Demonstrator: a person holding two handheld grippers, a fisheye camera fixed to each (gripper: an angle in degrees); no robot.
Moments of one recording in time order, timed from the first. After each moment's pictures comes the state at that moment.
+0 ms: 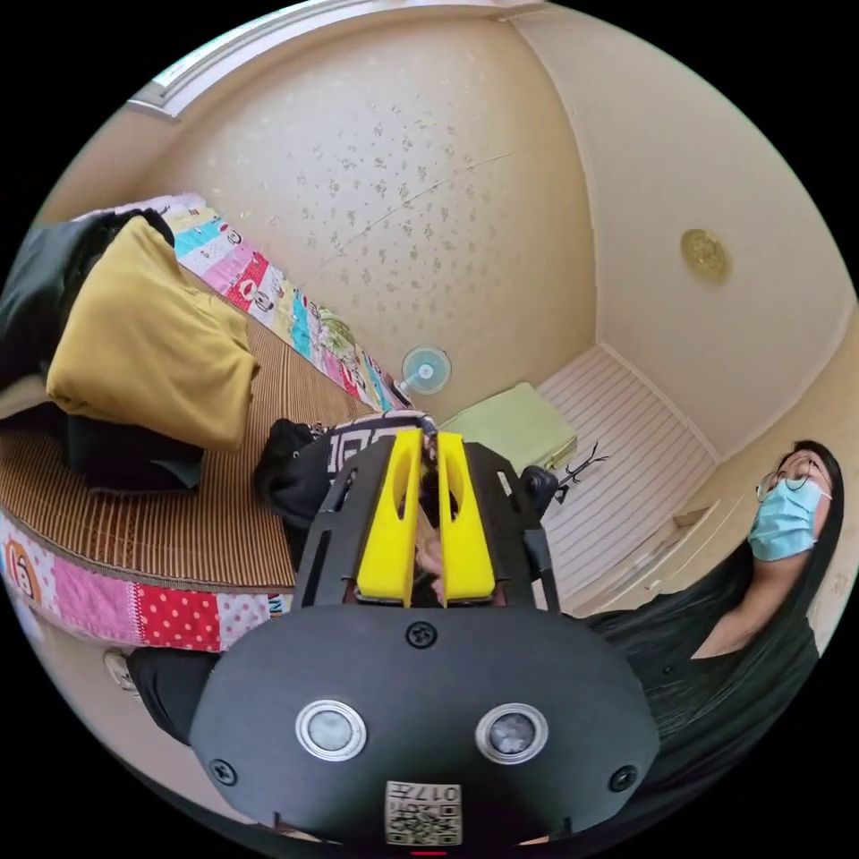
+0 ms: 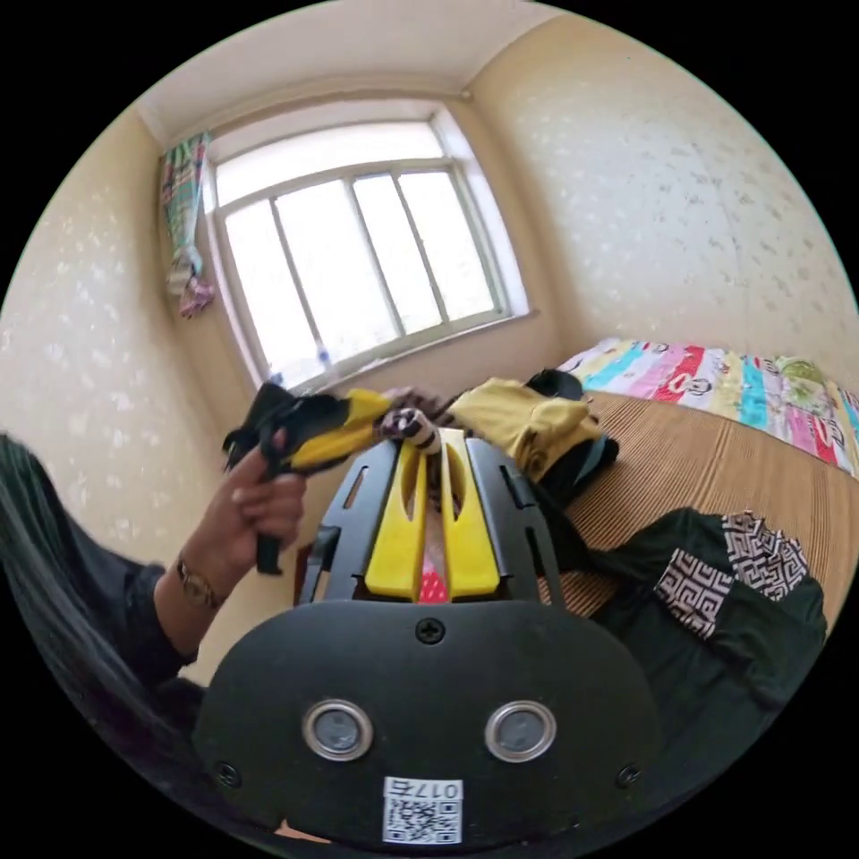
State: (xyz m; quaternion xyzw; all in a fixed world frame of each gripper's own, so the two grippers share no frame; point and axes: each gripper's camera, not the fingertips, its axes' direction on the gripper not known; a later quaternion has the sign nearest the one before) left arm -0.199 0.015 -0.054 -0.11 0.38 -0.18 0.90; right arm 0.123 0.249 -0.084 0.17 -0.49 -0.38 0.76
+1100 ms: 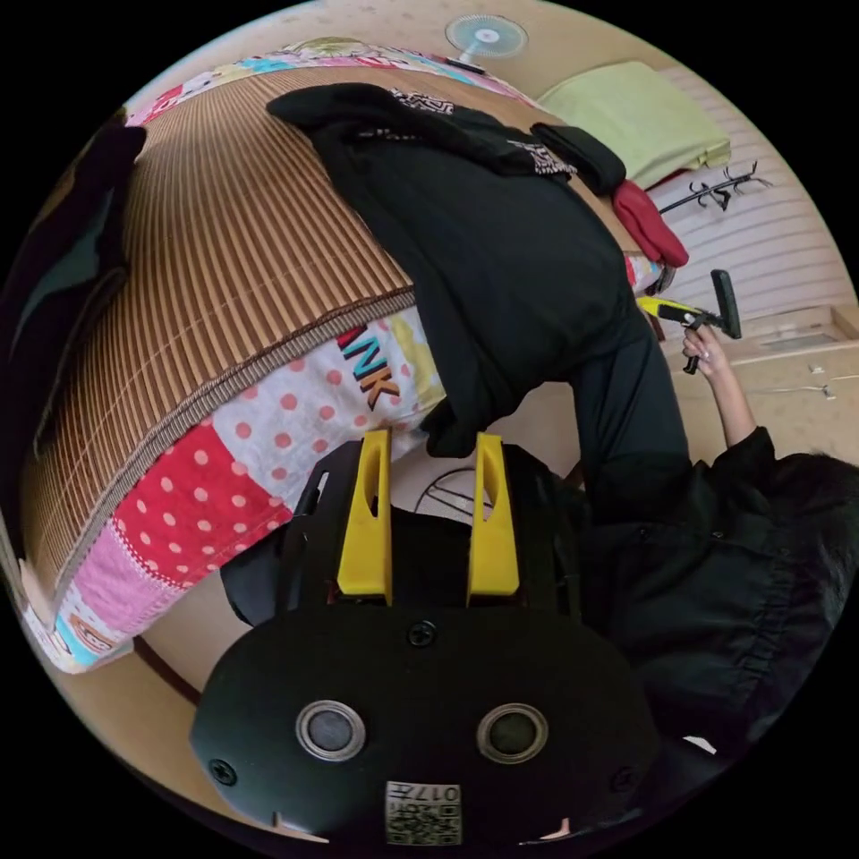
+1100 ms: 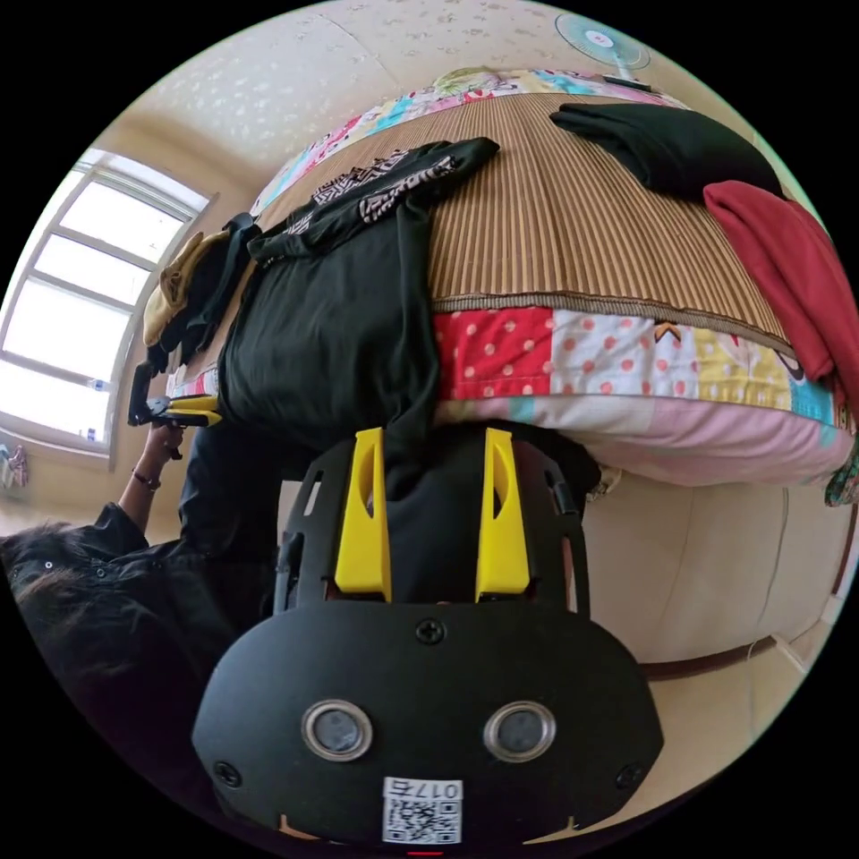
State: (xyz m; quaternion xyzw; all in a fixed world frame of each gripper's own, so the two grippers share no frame) left arm -0.007 0.225 0.133 -0.55 0.21 0.17 0.79; right arm 0.545 0.201 0.105 -0.13 -0.21 -0.13 0.96
